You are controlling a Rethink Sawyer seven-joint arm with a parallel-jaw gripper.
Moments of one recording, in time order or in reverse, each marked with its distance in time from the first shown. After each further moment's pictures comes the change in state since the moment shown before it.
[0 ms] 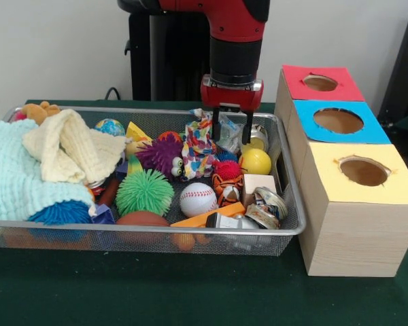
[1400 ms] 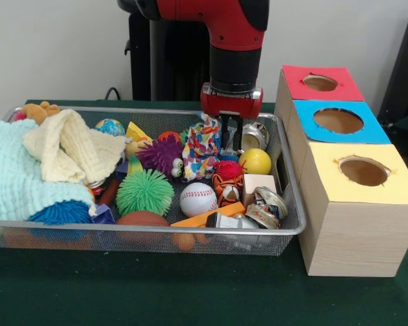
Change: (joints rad) arm 0.002 0.032 -0.002 -0.020 -0.002 -0.028 0.000
